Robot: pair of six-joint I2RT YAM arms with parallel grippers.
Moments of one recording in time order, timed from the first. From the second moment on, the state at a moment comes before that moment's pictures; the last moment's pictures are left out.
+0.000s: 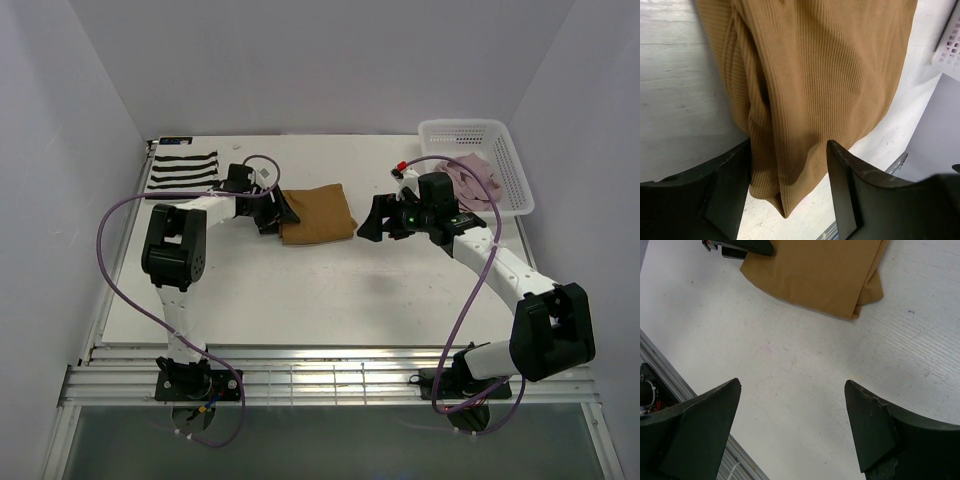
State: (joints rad) left arm -0.20 2.07 1.35 -0.26 0.57 -0.59; right arm 0.36 1.38 0.97 -0.23 -0.50 0.25
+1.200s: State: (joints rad) left arm -0.19 2.17 1.70 -0.59 0.23 0.09; right arm 0.36 1.38 0.96 -0.23 -0.39 0.20
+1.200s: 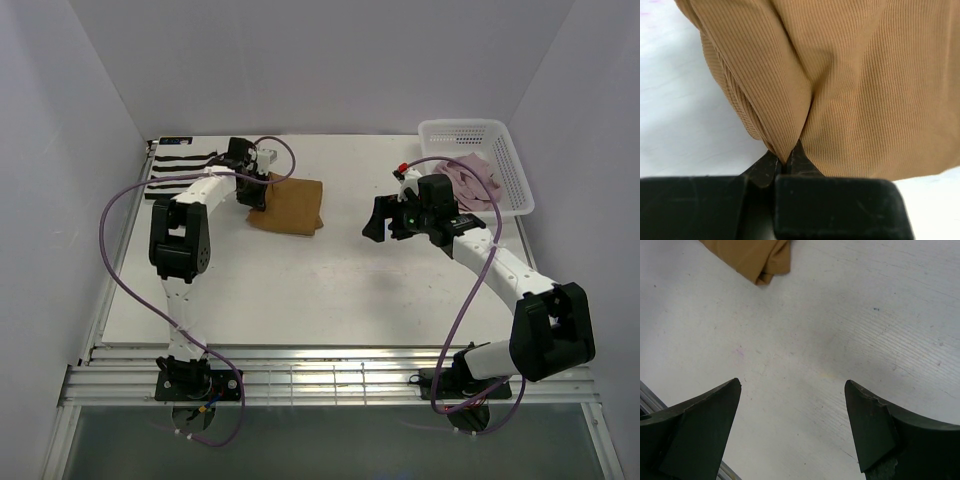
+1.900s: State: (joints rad) left arm -0.07 2.17 1.92 -0.68 -0.04 0.45; right arm 0.36 1.39 0.95 -0.23 -0.31 0.17
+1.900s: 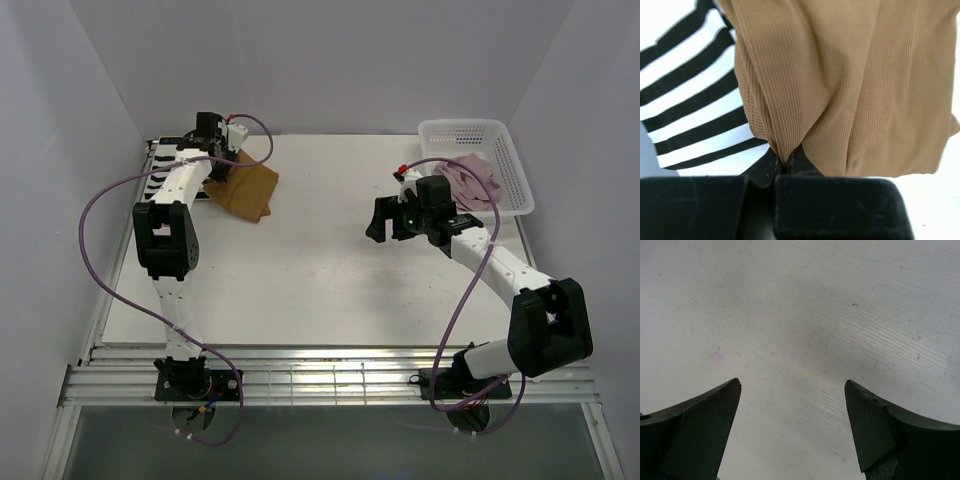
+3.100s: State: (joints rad) left arm 0.03 2.14 2.20 -0.68 -0.05 0.40; right arm 0.36 1.41 0.95 -0.24 -0.32 0.16
